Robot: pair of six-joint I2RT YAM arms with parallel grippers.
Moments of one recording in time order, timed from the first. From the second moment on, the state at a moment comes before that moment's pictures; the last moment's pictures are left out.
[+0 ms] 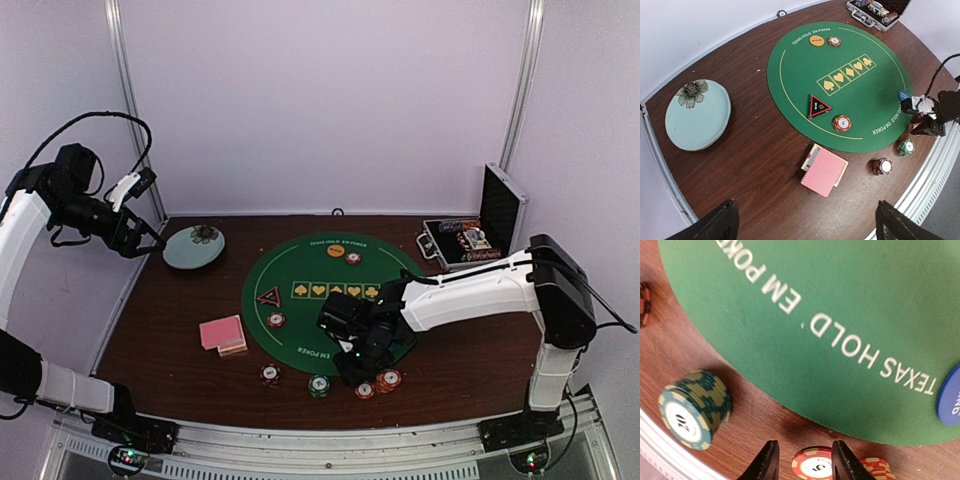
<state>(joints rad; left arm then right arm) 0.05 1.24 1.49 -1.27 0.58 0.56 1.14 1.88 1.26 -0.74 -0.01 0.59</state>
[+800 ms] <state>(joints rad) 0.05 1.24 1.49 -1.27 0.58 0.56 1.09 1.65 1.16 -0.92 0.03 0.63</state>
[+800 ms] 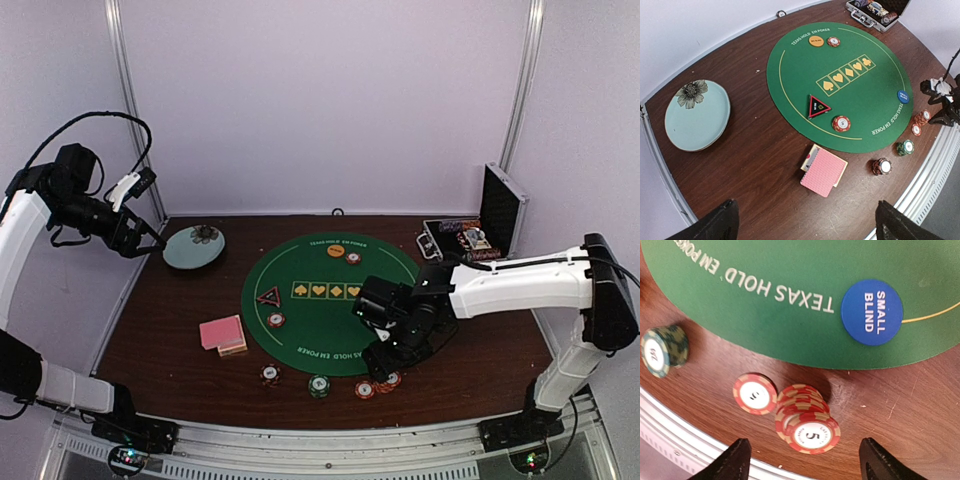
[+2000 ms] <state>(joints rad) 0.05 1.24 1.49 -1.27 0.58 0.56 1.07 1.73 1.10 -0.82 -0.02 0.66</state>
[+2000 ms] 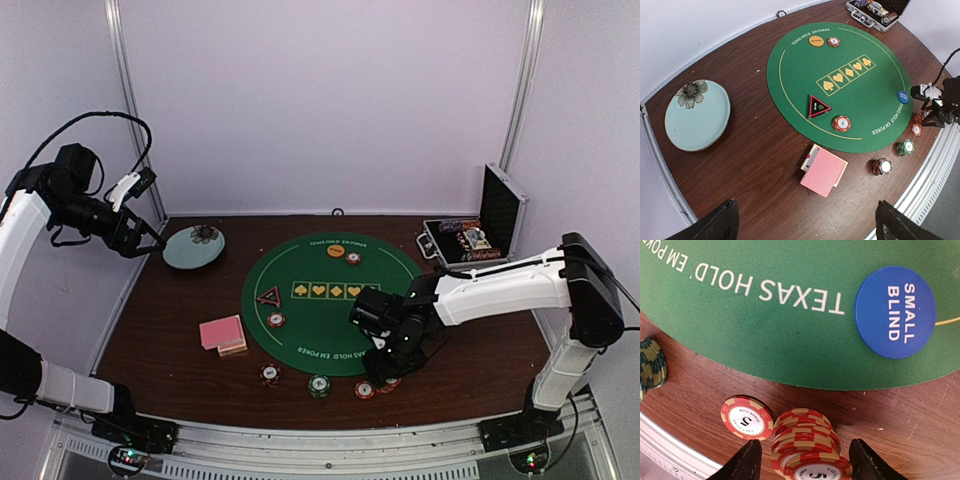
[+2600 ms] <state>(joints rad) 0.05 1.24 1.49 -1.27 0.58 0.56 1.07 1.74 1.11 -0.84 -0.01 0.66</state>
